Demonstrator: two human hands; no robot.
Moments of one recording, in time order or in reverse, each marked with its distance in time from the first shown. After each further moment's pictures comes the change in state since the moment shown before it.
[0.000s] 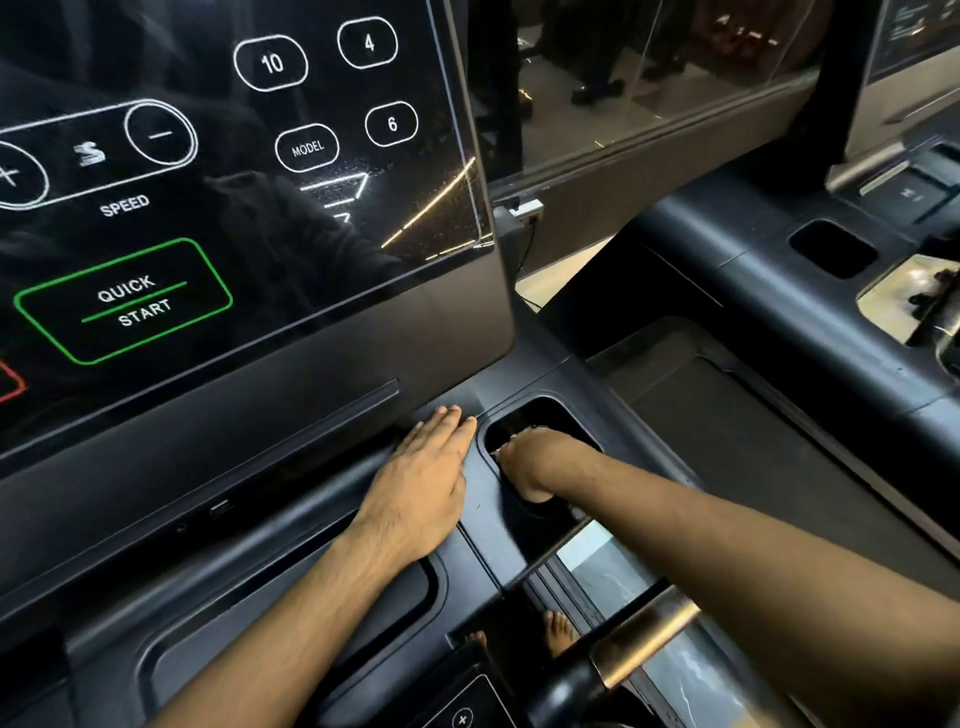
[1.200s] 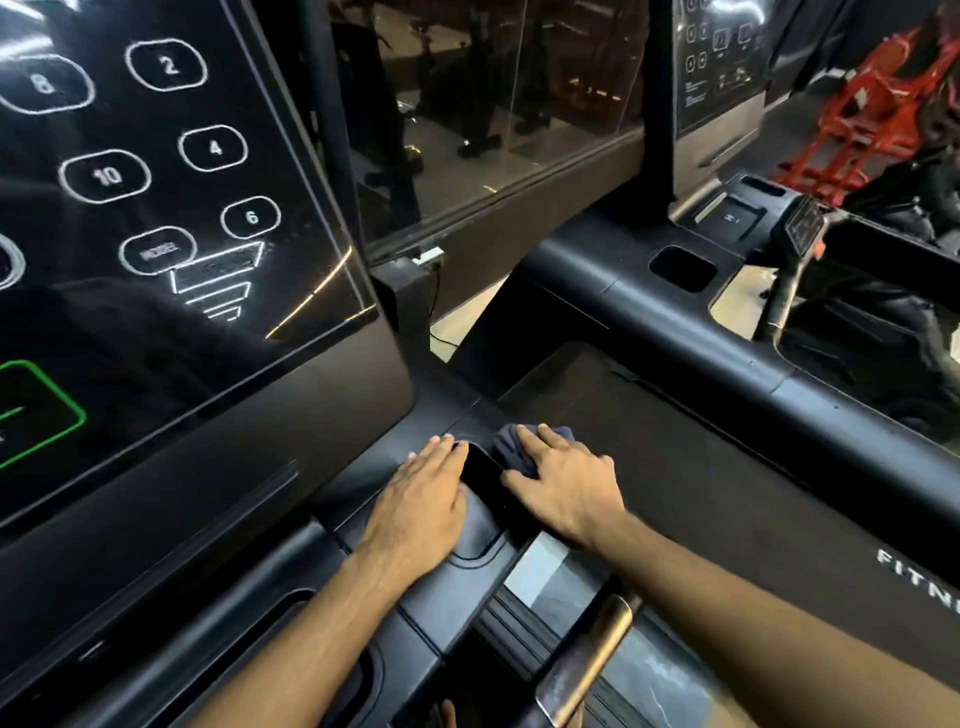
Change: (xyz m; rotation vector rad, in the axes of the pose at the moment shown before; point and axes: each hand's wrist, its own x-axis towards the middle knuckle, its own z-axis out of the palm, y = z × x) left_hand 0.058 0.043 0.021 -0.090 0.002 0.145; right_hand -0.062 0.065 0.062 0.640 0.557 0.476
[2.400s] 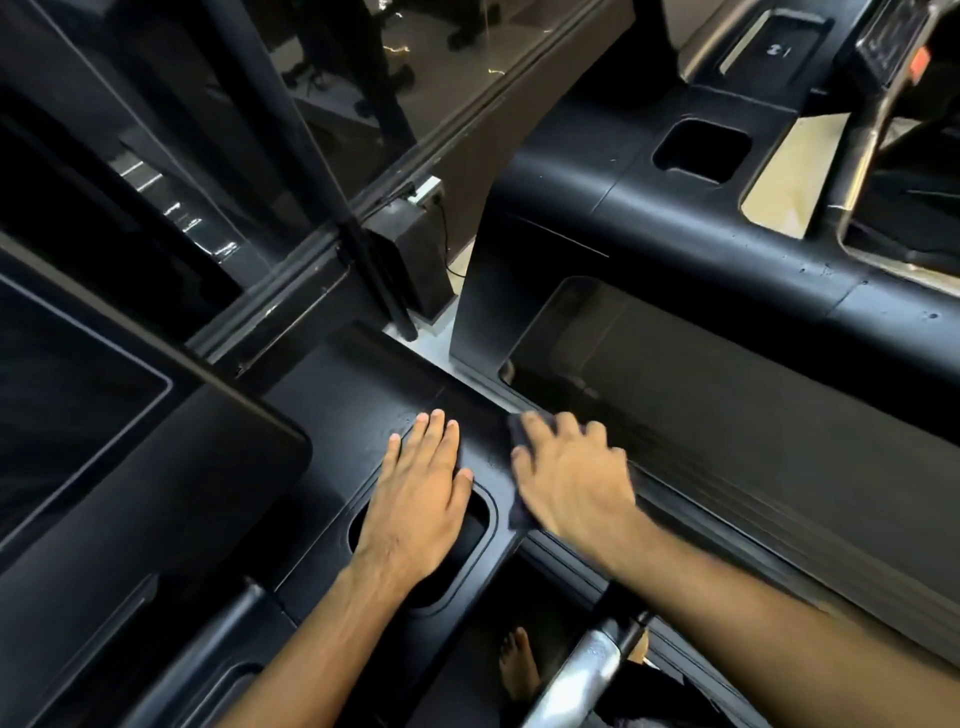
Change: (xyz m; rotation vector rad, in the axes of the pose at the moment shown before) left_hand 0.063 0.043 0.023 0.263 -0.157 -0.087; right_hand 0.039 0.062 0.025 -0.058 -0.033 -0.054
